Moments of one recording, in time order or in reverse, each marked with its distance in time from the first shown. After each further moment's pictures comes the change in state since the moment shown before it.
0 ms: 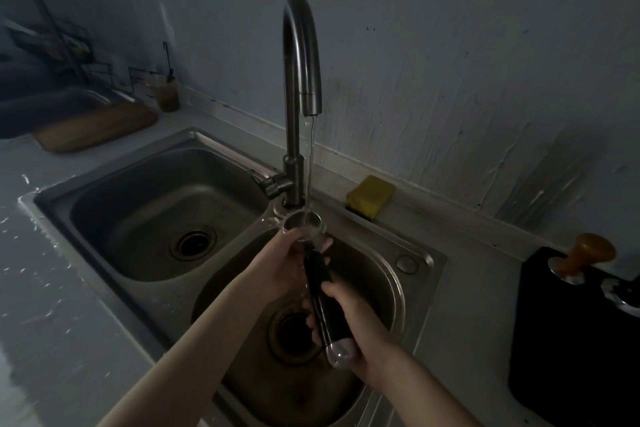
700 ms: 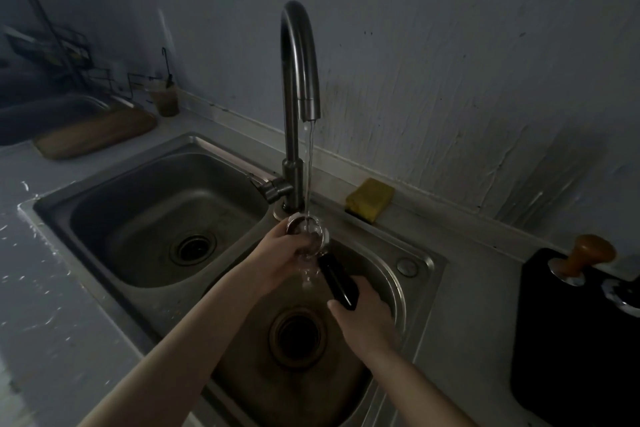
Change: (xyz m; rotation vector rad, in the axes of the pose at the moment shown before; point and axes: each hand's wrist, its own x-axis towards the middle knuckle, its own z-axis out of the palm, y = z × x) left_hand -0.010 0.015 0.014 0.267 -0.011 0.187; right_hand 0.014 0.005 -0.008 -0.778 0.489 -0.271
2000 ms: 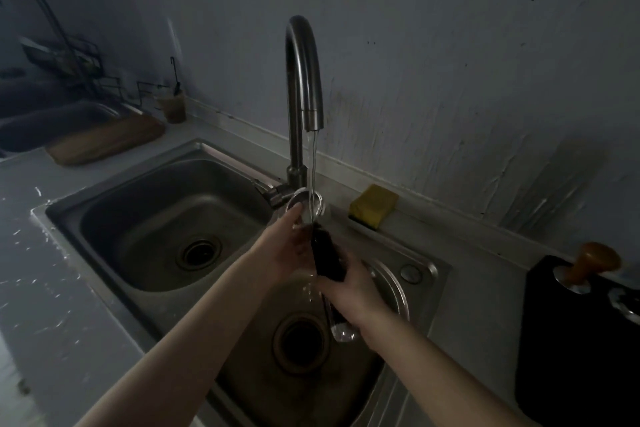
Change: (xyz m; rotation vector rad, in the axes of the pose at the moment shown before) left_hand 0.004 0.019 0.008 -0.181 0.075 -0.120; right_hand 0.017 -0.036 -0.006 0.358 -0.222 -0.027
